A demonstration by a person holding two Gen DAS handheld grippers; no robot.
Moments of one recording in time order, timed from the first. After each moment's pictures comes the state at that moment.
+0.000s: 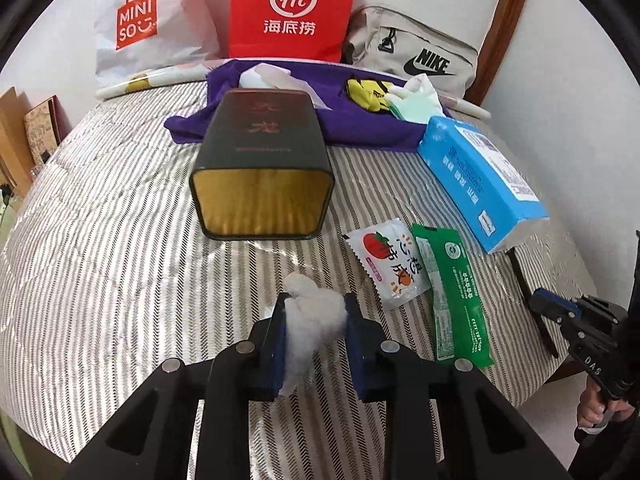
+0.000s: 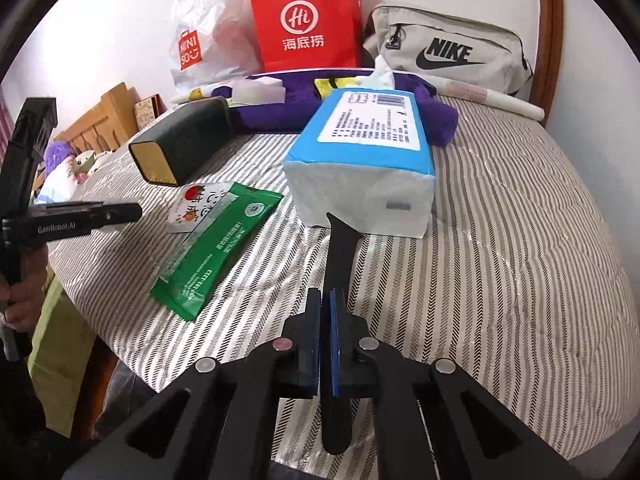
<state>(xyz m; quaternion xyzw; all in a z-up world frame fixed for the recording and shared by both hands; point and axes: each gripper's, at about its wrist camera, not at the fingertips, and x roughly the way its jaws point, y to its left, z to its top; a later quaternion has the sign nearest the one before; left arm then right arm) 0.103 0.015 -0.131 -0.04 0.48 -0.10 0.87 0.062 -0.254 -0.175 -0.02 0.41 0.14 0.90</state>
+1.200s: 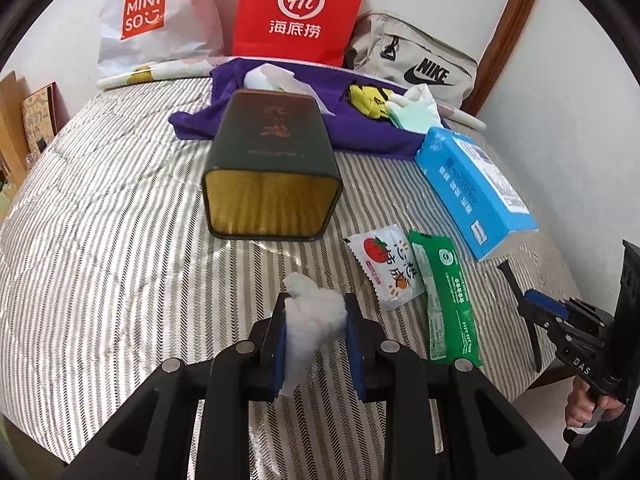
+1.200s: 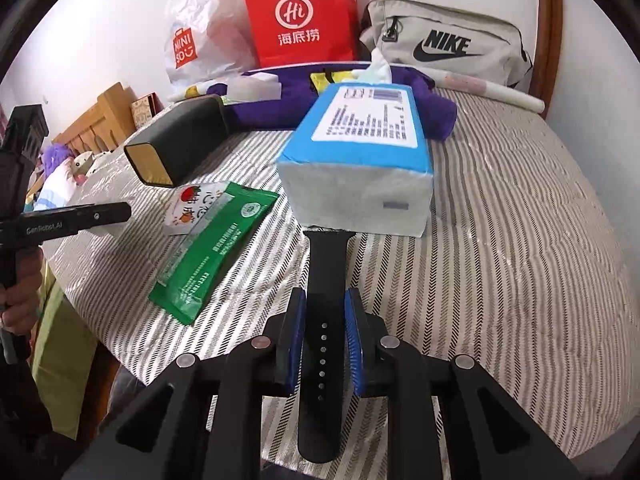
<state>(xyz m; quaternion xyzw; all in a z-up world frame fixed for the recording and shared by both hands) 0.104 0.029 -0.127 -0.07 0.48 -0.11 0.87 0.065 -0.256 -0.175 -0.01 0.42 0.14 0.90</state>
